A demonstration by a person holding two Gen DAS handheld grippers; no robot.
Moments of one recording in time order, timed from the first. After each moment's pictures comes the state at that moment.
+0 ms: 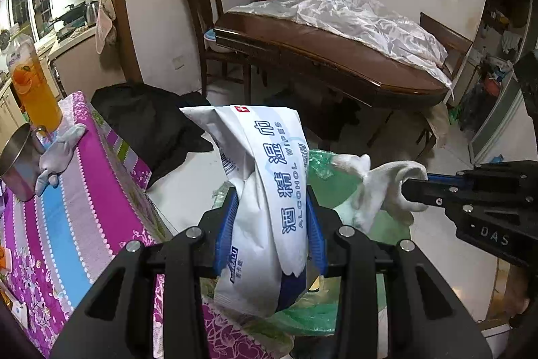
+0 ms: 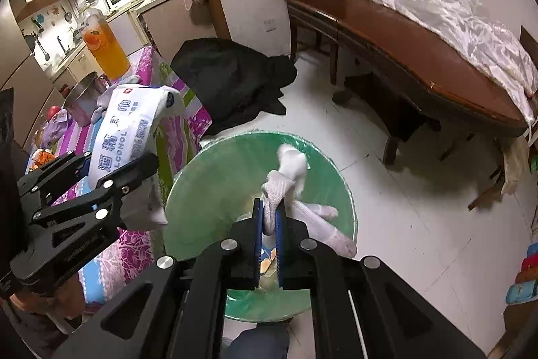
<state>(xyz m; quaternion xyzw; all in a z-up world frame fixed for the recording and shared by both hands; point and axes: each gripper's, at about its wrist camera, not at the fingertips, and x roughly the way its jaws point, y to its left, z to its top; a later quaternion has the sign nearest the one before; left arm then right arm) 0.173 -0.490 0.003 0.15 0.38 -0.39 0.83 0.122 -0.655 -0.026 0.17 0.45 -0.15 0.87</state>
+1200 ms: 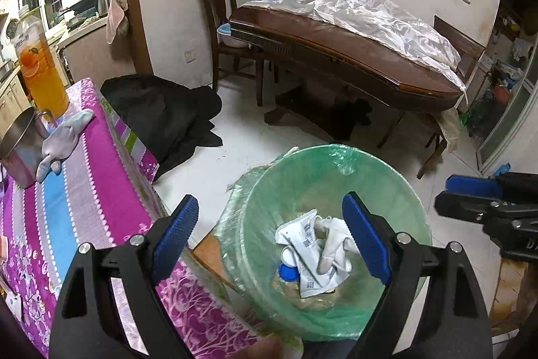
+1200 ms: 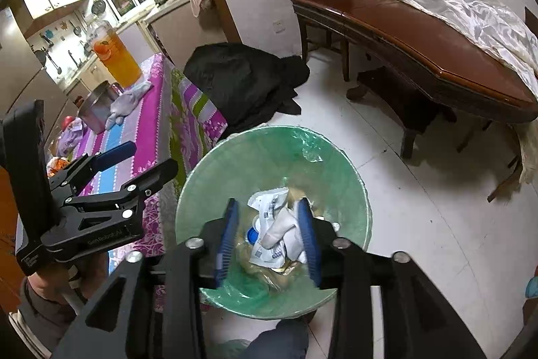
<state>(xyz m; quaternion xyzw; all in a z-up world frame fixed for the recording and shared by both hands) 0.190 -0.476 -0.013 0.13 0.38 -0.36 0.84 0.104 -0.650 -0.028 0.20 0.41 -0.12 0.88</state>
